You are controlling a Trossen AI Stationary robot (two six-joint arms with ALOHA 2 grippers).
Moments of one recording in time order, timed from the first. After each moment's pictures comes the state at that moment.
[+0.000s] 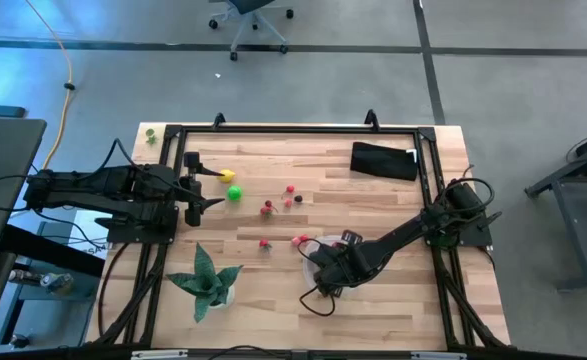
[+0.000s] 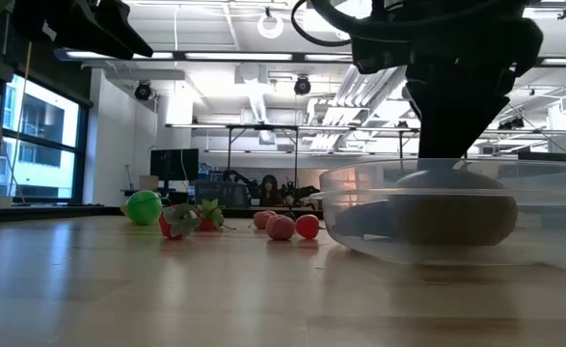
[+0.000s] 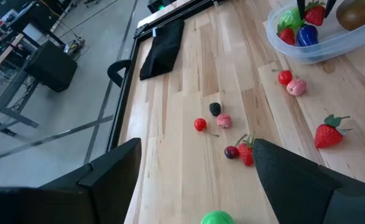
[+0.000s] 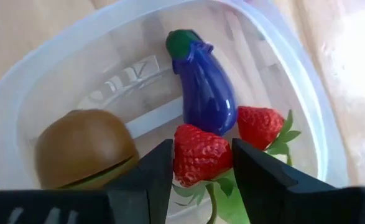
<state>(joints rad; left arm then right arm) 0.07 0.57 0.66 -0.58 -0.30 0.41 0.47 1.91 1.36 -0.89 0.31 0.84</state>
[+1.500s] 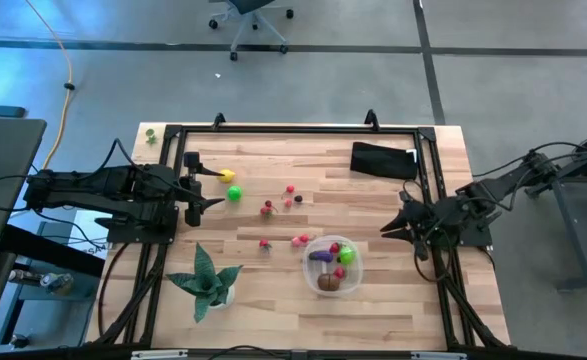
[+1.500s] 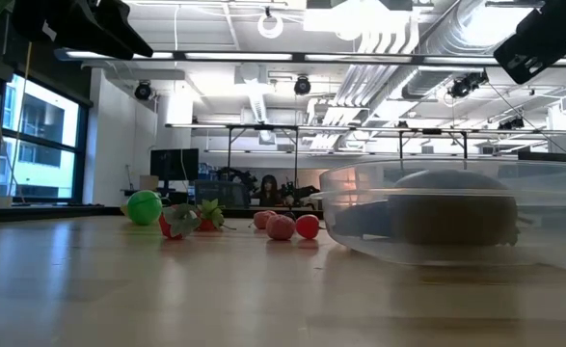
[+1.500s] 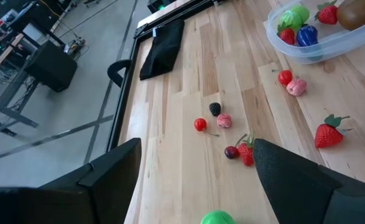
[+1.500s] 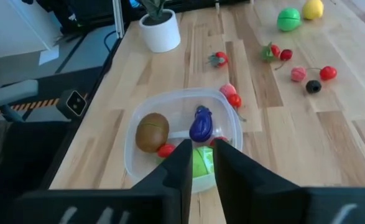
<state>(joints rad) 0.07 0.57 0.66 -0.58 -0.30 0.41 0.47 0.50 0.51 -0.49 0.23 0.36</state>
